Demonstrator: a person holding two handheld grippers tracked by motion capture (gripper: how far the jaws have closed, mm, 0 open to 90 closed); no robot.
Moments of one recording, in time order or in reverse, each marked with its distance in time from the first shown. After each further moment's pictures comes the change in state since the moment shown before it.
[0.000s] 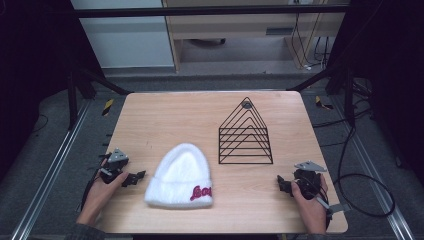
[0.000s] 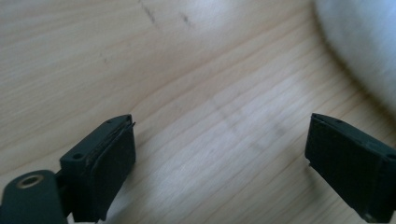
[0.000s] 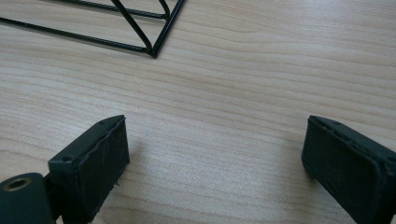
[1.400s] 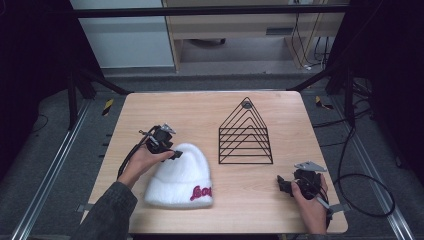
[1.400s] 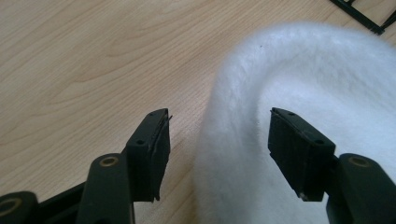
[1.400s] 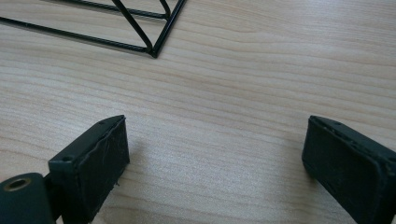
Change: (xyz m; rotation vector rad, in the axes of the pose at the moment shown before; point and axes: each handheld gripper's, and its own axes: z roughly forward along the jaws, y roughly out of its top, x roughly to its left) left arm -0.065 0.130 0.069 0.219 -0.138 0.157; right arm 0.000 0.000 0.000 0.000 0.002 -0.001
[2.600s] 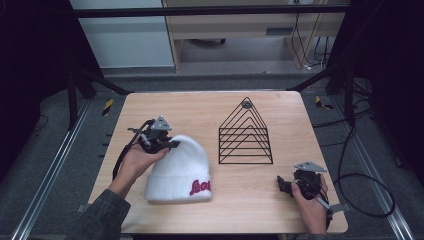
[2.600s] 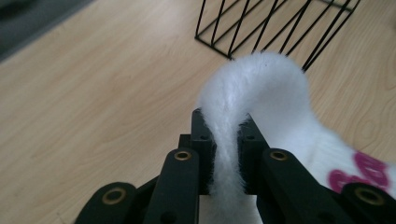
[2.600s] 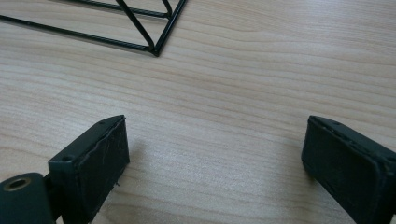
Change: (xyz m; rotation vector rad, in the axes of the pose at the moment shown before) left arm -0.043 0.019 -0.086 -0.216 0.040 0.117; right arm 0.001 -0.001 -0.001 0.001 0.001 -0.003
